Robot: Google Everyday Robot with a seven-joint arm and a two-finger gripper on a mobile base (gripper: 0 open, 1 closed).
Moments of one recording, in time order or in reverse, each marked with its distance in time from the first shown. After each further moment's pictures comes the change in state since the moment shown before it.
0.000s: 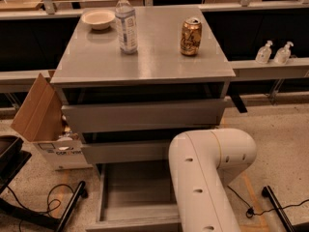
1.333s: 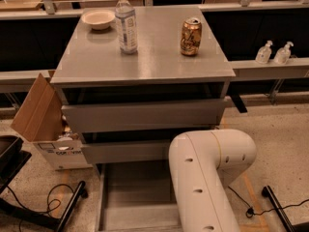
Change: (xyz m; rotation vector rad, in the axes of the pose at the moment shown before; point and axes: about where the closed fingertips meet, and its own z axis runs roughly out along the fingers) arm 0.000 0.003 0.002 -0.006 0.000 0.000
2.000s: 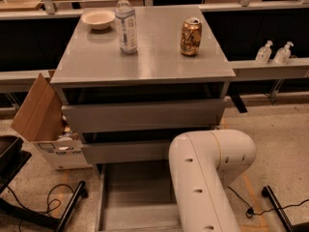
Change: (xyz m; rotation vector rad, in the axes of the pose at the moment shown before) arm 0.000 0.003 0.002 -0.004 0.000 0.000
